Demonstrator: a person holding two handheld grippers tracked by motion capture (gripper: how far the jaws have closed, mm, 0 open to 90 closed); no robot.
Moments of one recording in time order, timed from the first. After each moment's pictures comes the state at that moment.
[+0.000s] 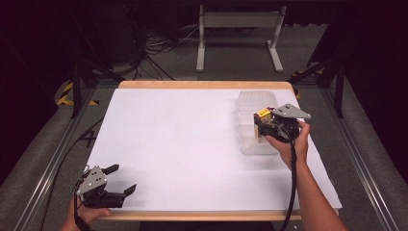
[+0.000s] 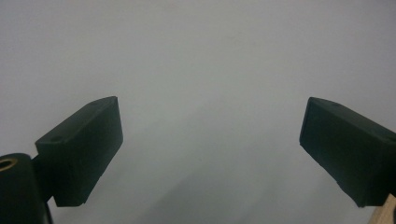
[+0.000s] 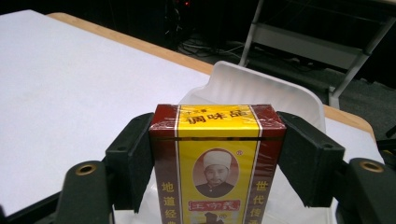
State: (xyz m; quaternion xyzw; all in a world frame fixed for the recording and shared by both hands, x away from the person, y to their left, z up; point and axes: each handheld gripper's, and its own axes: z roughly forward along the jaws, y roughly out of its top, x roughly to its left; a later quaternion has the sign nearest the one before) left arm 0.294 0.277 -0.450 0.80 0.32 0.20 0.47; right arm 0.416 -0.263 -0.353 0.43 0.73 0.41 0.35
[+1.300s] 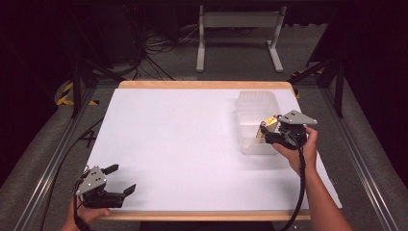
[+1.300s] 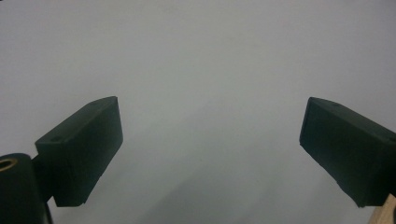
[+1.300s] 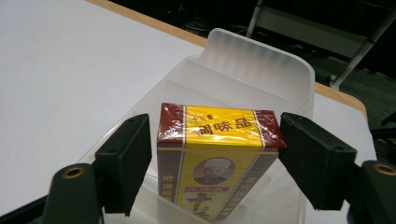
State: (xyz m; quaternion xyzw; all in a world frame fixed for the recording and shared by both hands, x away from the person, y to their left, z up) left arm 0.293 0.277 -0.450 0.80 0.32 0.20 0.47; right arm 0.402 -0.283 -0.362 0.42 0.75 0.38 0.34
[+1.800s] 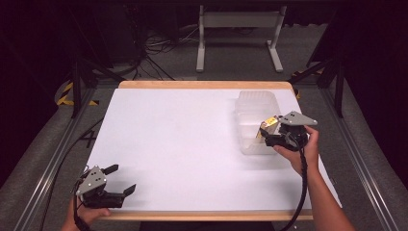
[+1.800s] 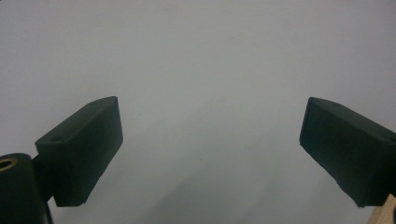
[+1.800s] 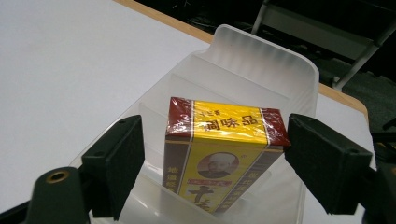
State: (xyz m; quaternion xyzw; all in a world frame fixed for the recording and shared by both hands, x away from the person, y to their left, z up) left arm 0.293 0.277 -0.450 0.80 0.32 0.20 0.47; right arm 0.398 -0.283 -0.360 0.41 0.76 0.37 0.33
